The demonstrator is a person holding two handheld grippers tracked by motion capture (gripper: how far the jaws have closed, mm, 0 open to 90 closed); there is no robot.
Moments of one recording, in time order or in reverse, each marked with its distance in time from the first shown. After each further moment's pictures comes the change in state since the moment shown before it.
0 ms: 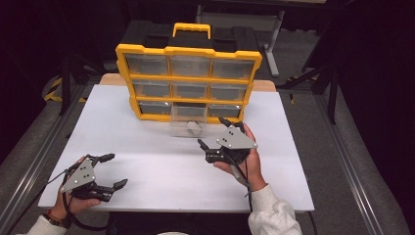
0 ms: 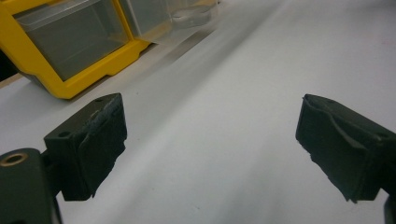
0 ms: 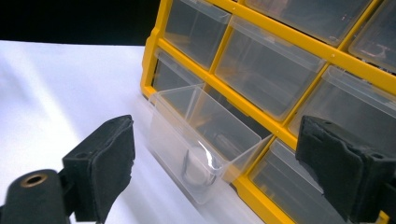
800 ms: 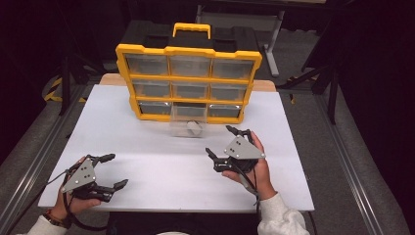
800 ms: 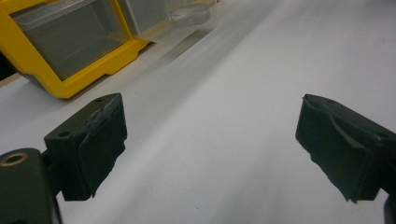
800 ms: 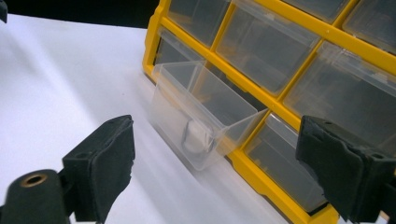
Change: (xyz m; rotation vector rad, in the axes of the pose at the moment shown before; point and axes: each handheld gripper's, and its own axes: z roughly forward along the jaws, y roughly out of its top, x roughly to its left) left arm -0.001 0.000 0.001 0.007 -0.001 0.003; right arm 0.002 -0.017 -0.023 0.039 -0.001 -0.038
